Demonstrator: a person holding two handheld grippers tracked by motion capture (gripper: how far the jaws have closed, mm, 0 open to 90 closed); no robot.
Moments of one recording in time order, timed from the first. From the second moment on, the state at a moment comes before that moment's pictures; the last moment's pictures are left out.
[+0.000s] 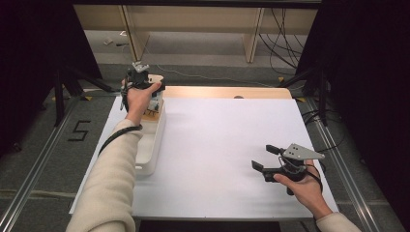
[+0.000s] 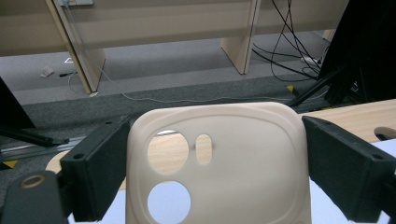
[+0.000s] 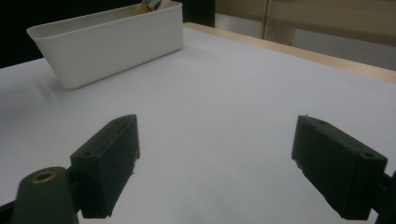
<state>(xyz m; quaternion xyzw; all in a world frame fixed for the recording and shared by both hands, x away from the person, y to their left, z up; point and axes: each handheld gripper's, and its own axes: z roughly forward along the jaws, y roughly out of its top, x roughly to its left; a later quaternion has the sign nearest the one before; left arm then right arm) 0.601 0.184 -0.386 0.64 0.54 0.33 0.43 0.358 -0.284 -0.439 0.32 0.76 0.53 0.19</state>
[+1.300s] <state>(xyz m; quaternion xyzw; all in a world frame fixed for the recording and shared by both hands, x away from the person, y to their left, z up) 0.604 0.186 -0.396 0.64 0.54 0.33 0.43 0.358 -0.284 -0.439 0.32 0.76 0.53 0.19</state>
